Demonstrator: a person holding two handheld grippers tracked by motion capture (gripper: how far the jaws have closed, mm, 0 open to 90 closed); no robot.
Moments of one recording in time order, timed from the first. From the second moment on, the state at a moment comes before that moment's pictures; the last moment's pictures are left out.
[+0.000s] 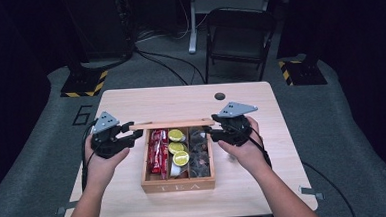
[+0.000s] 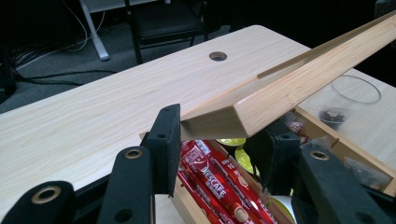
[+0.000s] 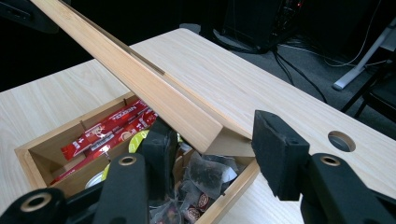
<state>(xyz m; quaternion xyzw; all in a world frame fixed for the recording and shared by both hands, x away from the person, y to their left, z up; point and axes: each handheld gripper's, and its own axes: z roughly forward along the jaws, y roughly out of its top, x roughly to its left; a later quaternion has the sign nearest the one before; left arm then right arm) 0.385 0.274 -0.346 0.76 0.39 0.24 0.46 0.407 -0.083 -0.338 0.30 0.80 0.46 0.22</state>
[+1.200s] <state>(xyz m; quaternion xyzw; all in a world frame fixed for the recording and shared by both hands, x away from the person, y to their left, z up) 0.361 0.277 -0.371 0.78 0.37 0.23 0.46 0.374 -0.085 -0.362 0.29 0.81 0.45 0.23</state>
